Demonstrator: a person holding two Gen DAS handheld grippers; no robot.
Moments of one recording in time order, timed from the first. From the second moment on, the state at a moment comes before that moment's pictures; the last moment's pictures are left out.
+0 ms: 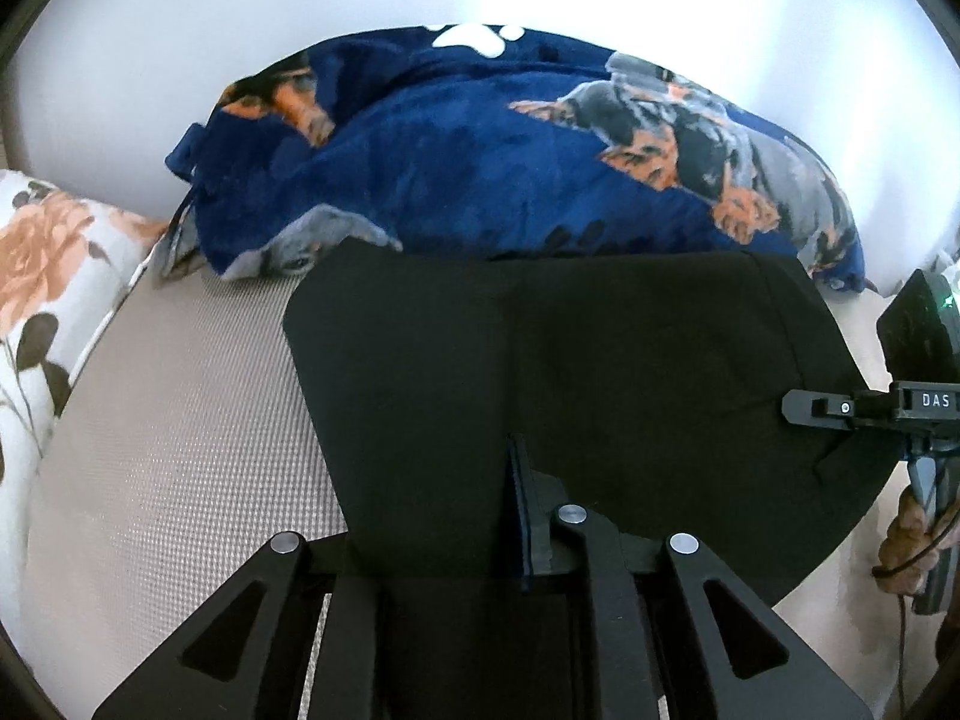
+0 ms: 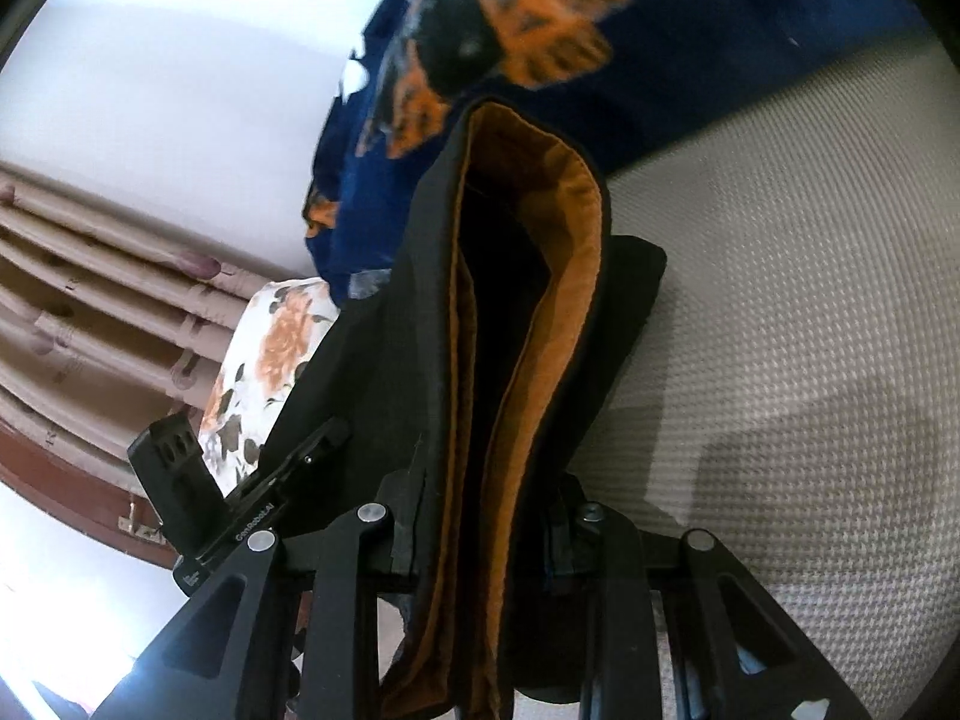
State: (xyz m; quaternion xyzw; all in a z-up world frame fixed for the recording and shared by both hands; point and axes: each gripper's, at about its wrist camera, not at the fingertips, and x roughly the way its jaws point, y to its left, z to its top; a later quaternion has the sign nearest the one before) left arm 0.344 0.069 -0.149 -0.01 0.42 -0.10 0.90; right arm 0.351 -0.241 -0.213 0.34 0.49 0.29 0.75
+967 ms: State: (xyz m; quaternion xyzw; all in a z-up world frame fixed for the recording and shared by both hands) left arm 0.284 0.071 -0.137 0.05 0.33 0.00 0.94; right arm 0.304 -0.211 -0.170 0.18 0.39 0.11 0.90
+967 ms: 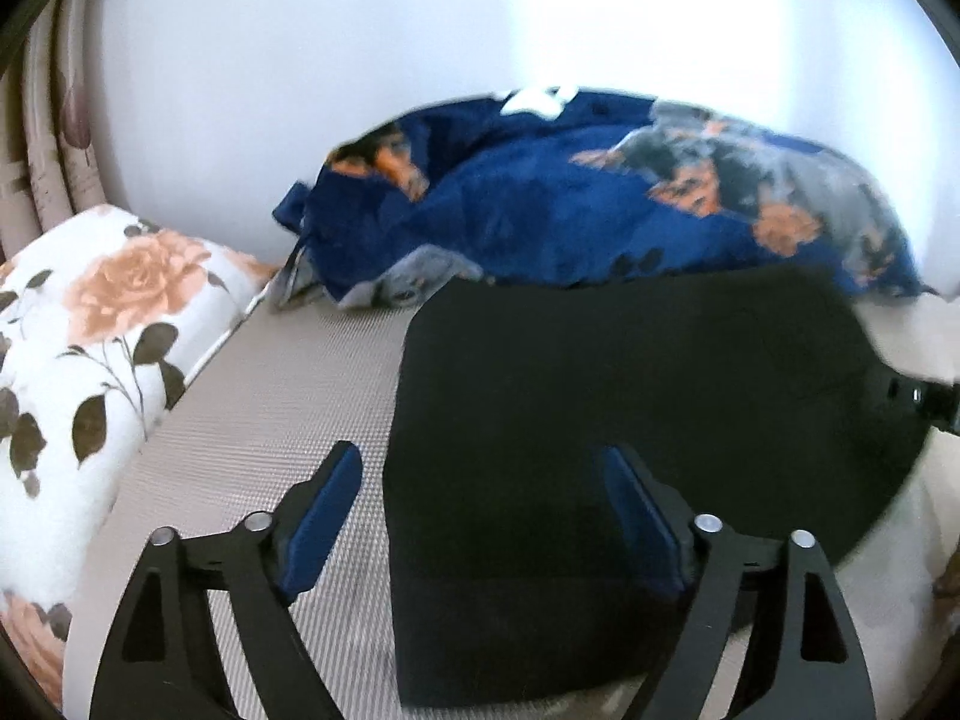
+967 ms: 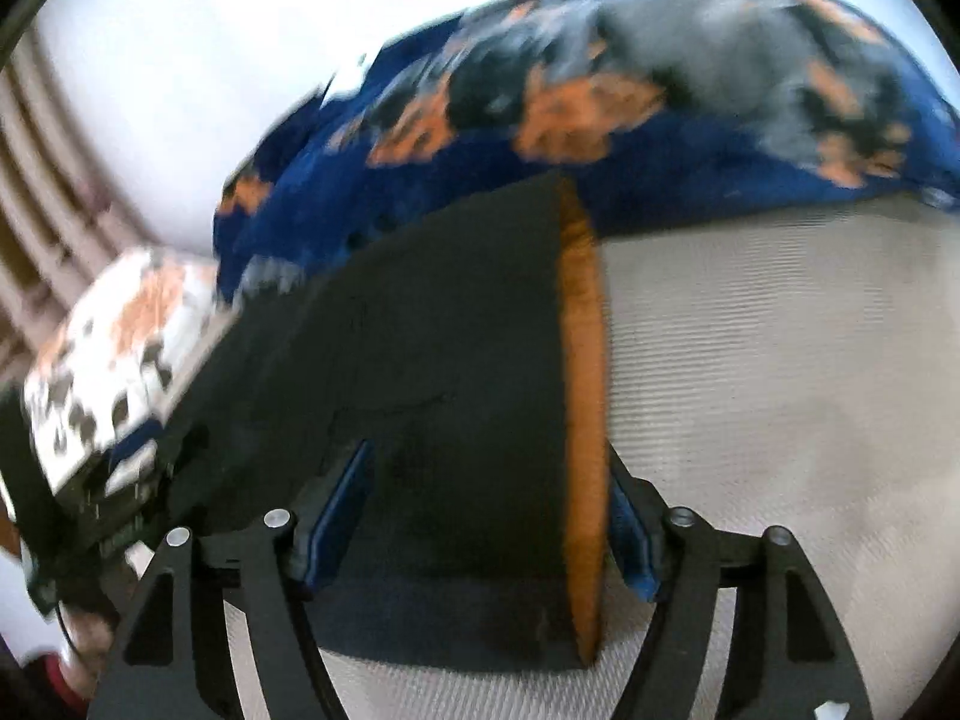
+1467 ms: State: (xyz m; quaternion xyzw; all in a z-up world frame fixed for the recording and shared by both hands) left arm 0.167 0.046 -0.032 0.05 0.22 0.02 0.97; right arm 0.180 -0.203 -0.110 0.19 0.33 0.11 0.92
